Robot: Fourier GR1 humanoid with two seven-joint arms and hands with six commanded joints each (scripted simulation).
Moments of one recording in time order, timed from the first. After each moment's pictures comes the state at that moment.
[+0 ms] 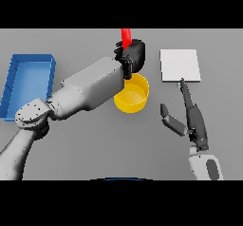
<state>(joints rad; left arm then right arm) -1.38 0.12 -1.22 -0.58 -1.32 -0.31 -0.12 0.08 -0.05 0.14 -1.67 0.29 -0.07 -0.16</state>
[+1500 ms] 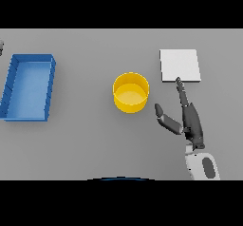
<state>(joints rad) -1.21 0.60 -0.33 -0.26 -0.23 0.16 0.22 0.06 -0.04 0.16 -1.65 0.32 -0.09 -0.15</state>
